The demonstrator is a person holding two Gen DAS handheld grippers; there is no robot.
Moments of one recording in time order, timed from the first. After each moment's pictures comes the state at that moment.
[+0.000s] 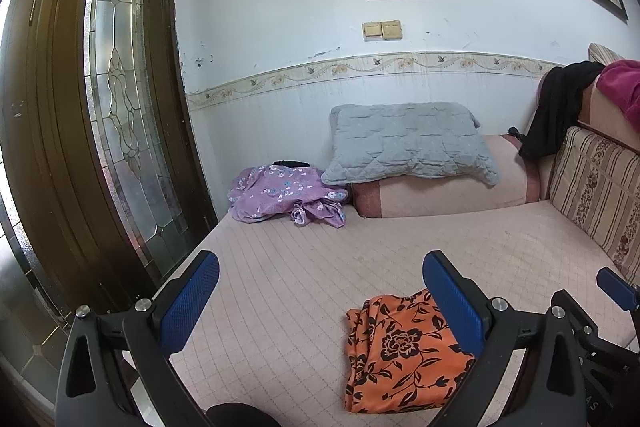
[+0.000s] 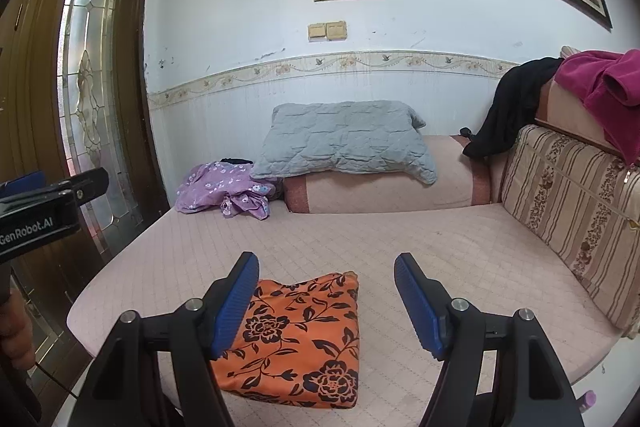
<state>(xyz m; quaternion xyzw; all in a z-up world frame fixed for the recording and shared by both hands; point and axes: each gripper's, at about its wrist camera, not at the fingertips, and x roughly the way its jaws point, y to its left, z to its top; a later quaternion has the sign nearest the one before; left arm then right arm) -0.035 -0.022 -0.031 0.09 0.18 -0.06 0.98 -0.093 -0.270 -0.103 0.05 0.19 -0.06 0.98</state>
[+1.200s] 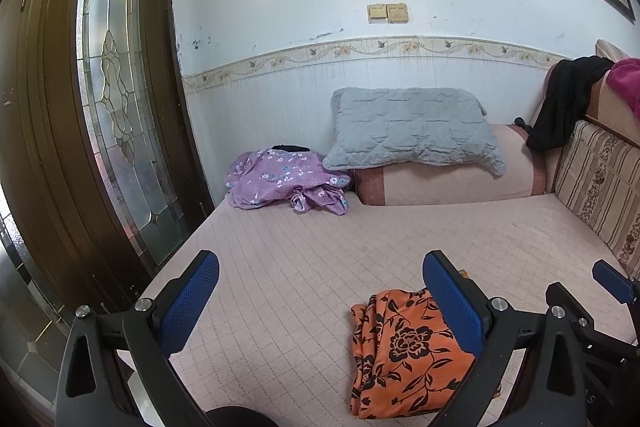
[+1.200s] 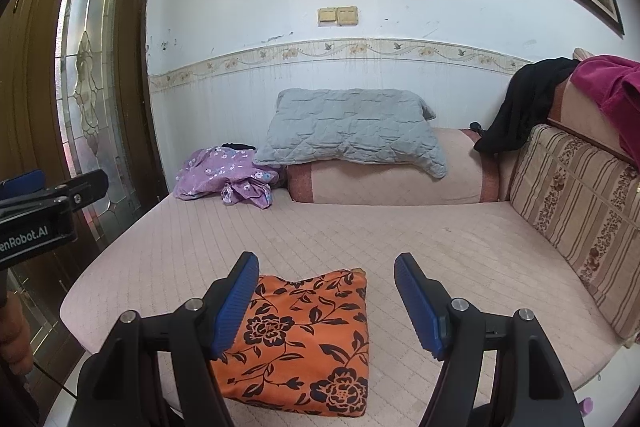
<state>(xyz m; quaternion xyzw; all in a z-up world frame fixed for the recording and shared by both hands) 0.005 -0.016 -0.047 0.08 0.21 -0.06 0.97 -0.051 -0.256 -0.113 0.04 0.21 -0.06 0.97</state>
